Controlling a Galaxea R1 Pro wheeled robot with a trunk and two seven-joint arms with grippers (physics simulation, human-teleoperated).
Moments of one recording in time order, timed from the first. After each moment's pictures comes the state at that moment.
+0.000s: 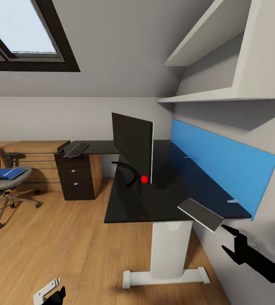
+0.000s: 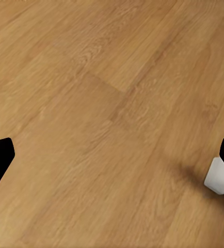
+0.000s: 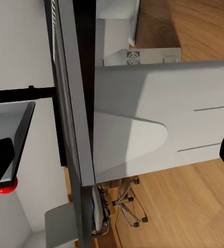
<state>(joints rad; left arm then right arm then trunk) -0.17 0.27 -0.47 -0.73 1.04 -0.20 0.38 -0.23 -0.34 -0.31 -1.02 -1.63 0.73 0.00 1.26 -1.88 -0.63</state>
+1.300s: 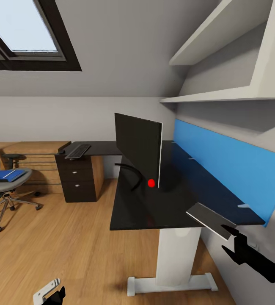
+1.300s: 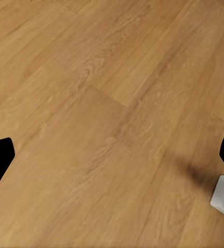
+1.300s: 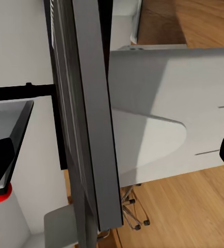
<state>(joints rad) -0.17 0.26 -0.47 -0.72 1.04 -0.20 0.38 -0.23 -0.34 -0.31 -1.02 -1.63 0.73 0.00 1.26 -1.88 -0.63</state>
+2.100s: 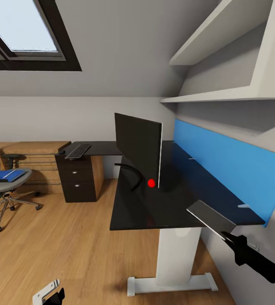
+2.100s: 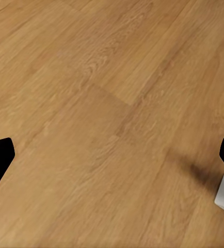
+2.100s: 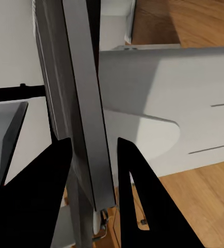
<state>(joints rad) -0.17 0.26 -0.47 -0.71 1.04 -0.20 0.38 -0.23 -0.34 -0.31 -1.02 -1.64 0.73 -0.03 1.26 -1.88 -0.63</state>
